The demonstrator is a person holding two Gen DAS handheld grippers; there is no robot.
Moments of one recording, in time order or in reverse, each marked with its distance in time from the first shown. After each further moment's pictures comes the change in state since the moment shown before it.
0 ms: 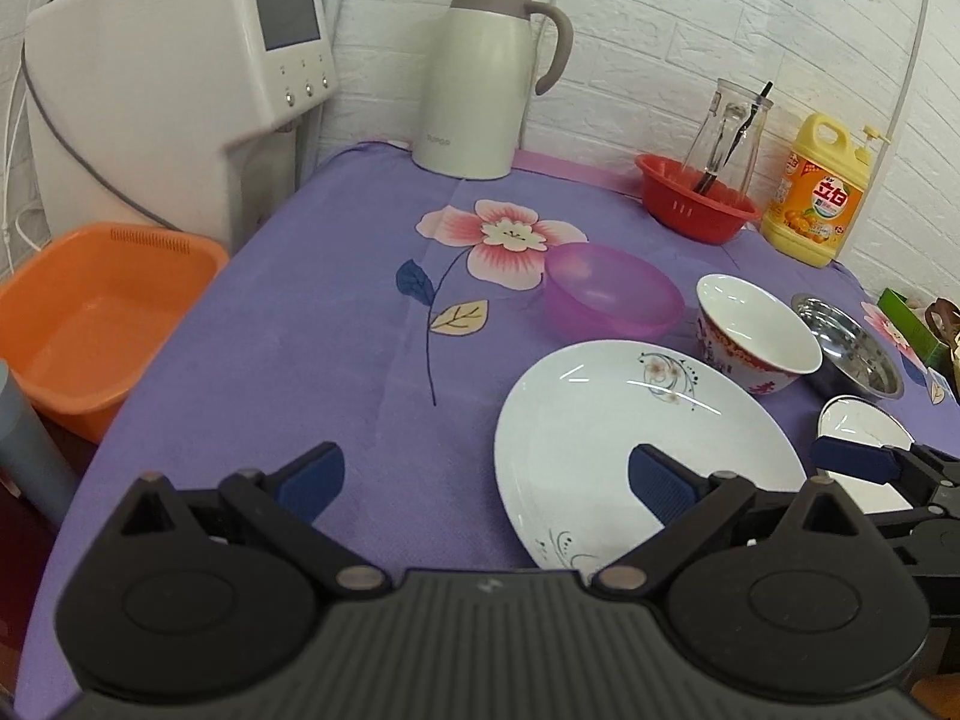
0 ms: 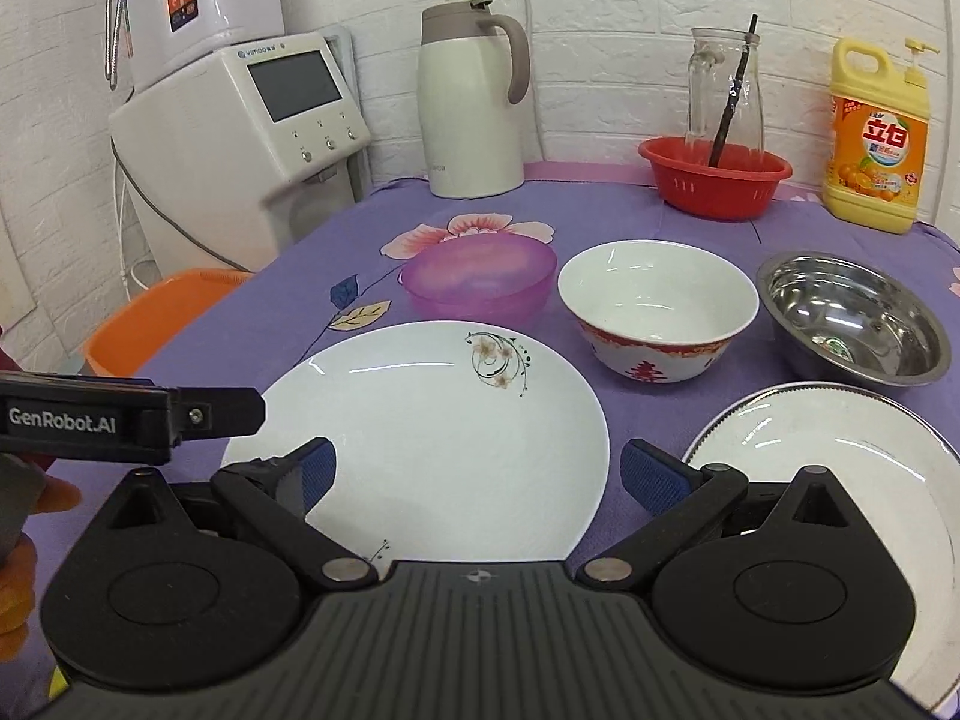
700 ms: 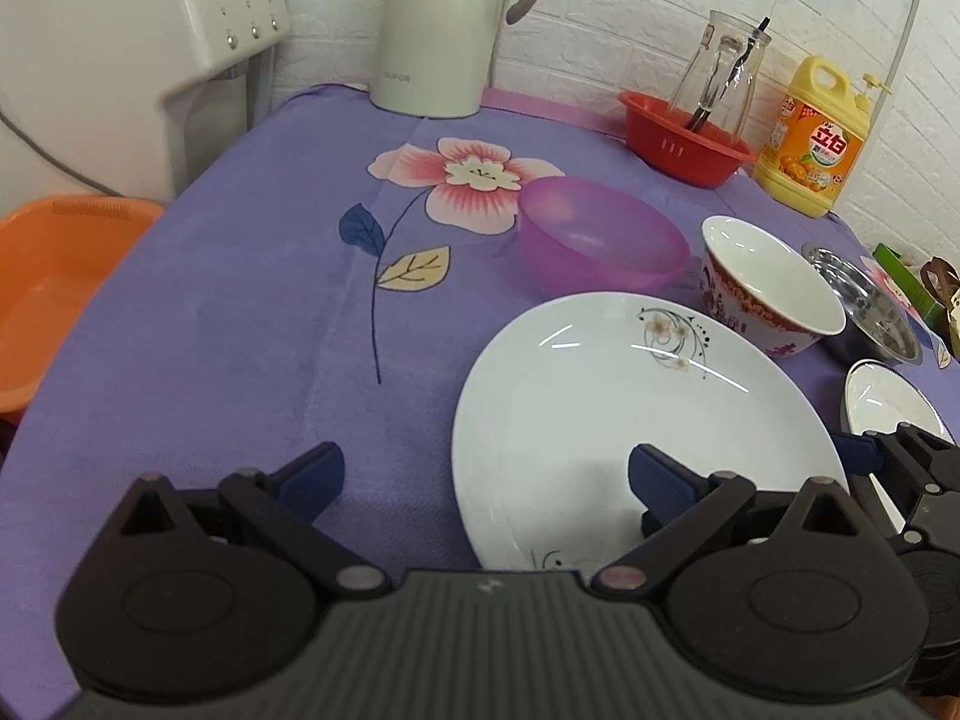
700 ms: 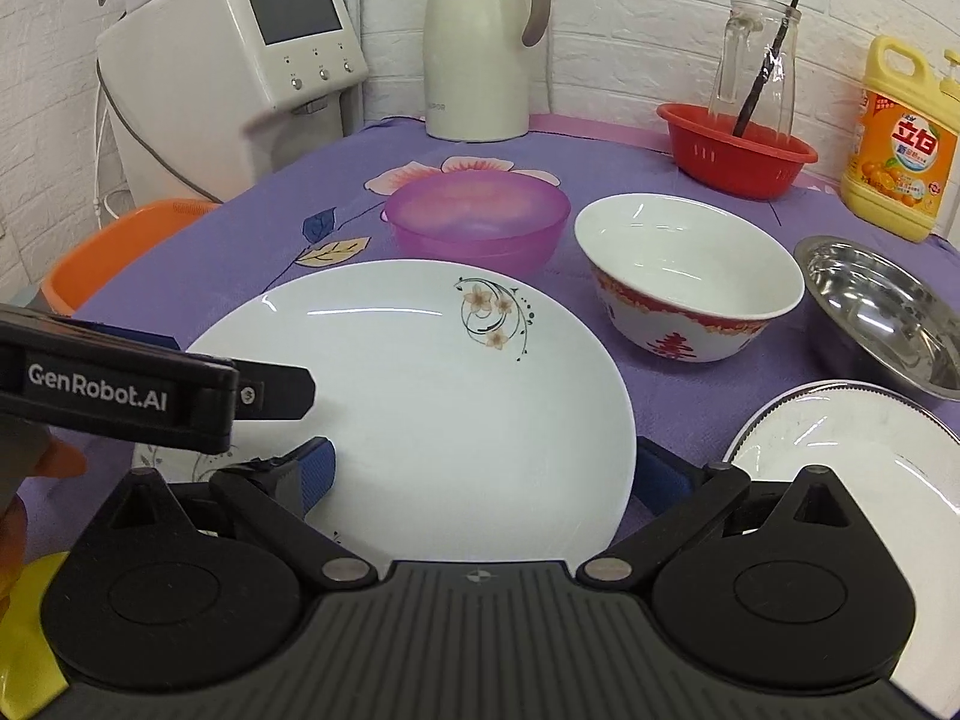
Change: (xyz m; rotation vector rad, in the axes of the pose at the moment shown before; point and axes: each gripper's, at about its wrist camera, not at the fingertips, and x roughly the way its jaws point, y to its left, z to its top) left arm 0.053 -0.012 -0.002 0.030 0.104 -0.049; right arm 0.038 0.007 -0.007 -0.088 0.086 -0.033
